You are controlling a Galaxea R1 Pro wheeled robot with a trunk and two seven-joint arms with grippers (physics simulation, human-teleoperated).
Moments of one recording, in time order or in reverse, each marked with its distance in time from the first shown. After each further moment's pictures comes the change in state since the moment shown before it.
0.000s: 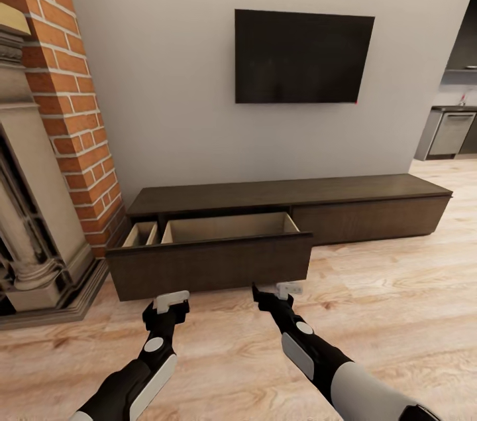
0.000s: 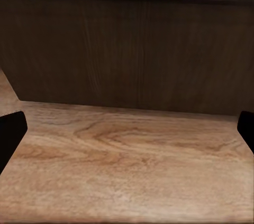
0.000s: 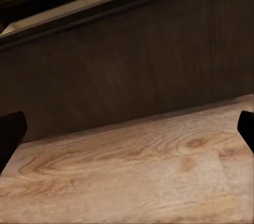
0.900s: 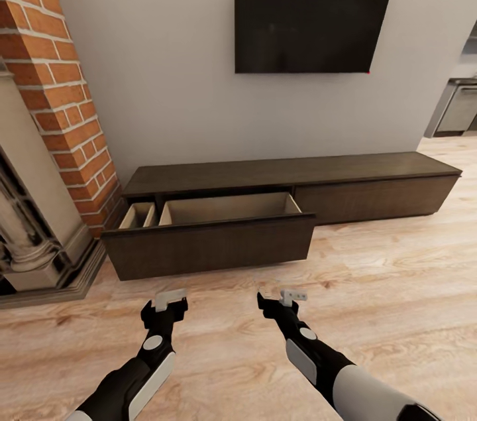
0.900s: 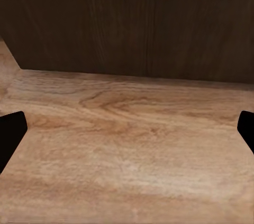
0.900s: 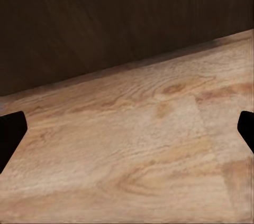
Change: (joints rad) left arm 0.000 0.005 0.007 -0.019 0.001 0.007 0.017; right arm 0.000 -0.001 0.004 0.071 0.001 -0.006 0.000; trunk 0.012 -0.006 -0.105
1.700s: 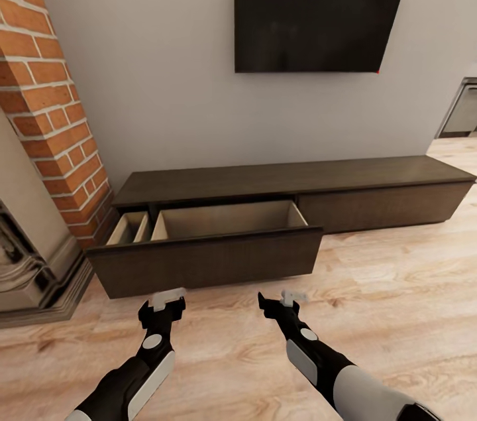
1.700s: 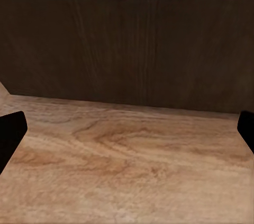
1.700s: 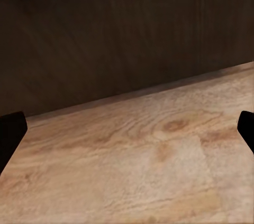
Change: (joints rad) left arm -0.001 0.004 0.000 -0.009 0.001 0.007 0.033; right arm 0.000 -0.001 0.000 0.008 0.000 -0.016 0.001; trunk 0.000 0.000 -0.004
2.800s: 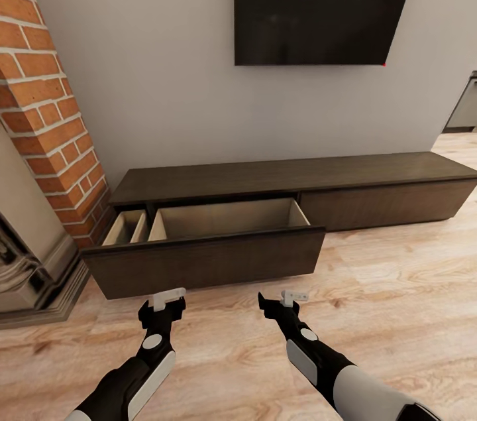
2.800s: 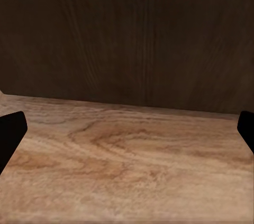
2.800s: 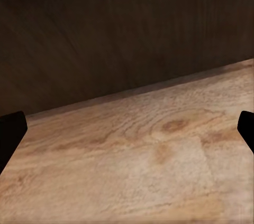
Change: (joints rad) left arm 0.000 0.000 0.000 -0.001 0.001 -0.003 0.000; right arm 0.000 0.000 0.000 0.002 0.000 0.004 0.000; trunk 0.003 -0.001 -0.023
